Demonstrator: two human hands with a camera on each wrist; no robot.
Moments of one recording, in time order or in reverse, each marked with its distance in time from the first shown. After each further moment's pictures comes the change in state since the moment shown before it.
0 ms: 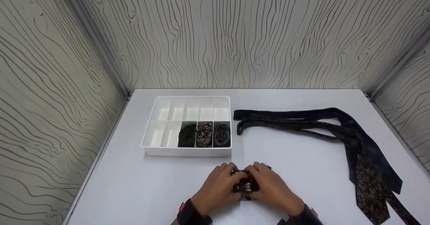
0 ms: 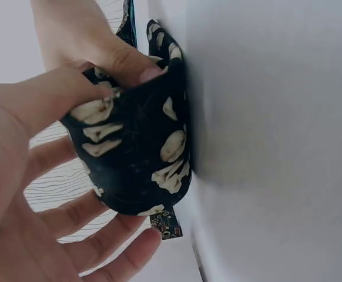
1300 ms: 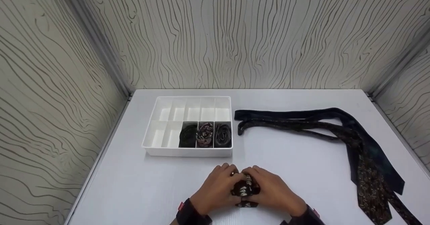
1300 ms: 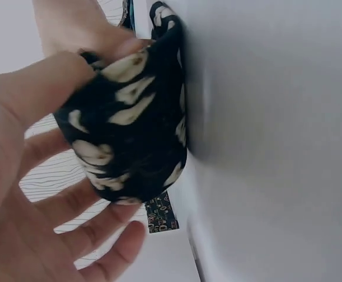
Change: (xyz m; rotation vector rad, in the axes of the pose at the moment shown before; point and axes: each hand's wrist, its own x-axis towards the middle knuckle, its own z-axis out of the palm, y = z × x) left_hand -0.001 -0.004 -0.001 0.028 0.002 0.065; right_hand -0.002 -0.001 -0.001 0.042 -0.023 -0.029
